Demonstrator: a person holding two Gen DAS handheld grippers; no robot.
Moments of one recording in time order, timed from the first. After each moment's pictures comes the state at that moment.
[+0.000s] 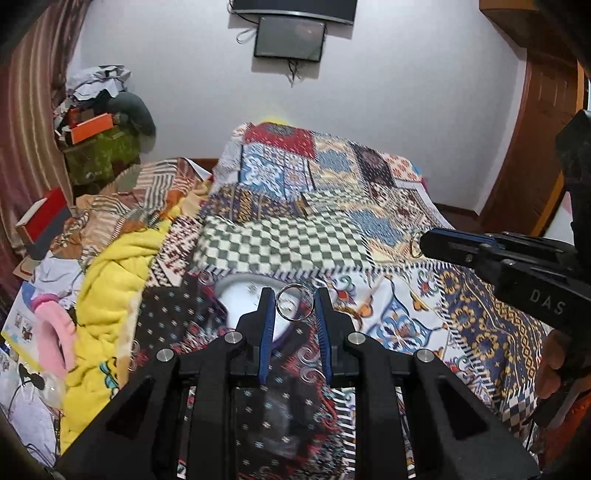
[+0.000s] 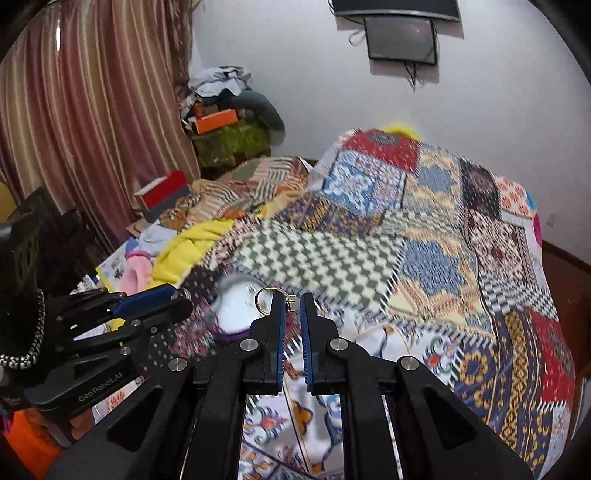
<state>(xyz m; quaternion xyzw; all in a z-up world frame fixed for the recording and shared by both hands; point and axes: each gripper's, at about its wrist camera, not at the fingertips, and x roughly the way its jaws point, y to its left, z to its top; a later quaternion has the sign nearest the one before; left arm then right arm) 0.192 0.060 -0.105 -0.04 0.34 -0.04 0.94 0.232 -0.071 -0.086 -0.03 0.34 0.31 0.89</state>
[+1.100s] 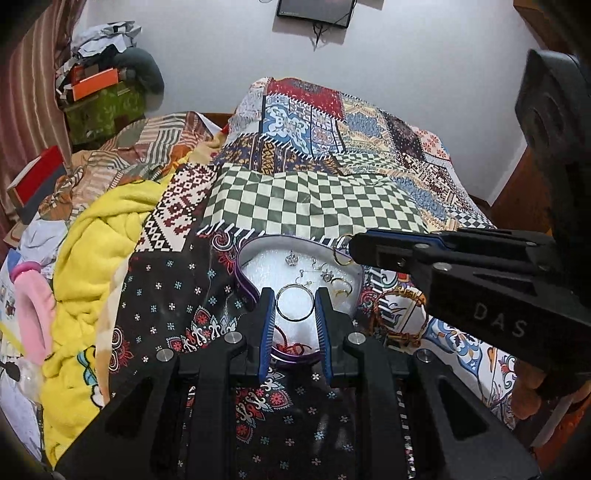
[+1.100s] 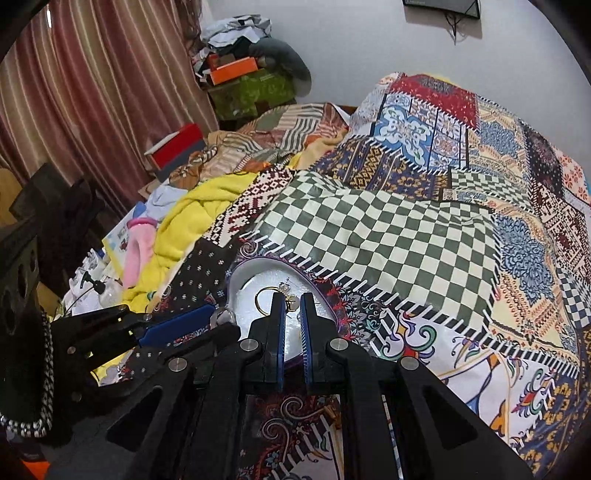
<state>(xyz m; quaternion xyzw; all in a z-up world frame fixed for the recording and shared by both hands) 0.244 0.095 -0.179 -0.08 0.40 -0.03 0.91 0.290 0.012 -0.158 -0.05 0.43 0.35 0.83</state>
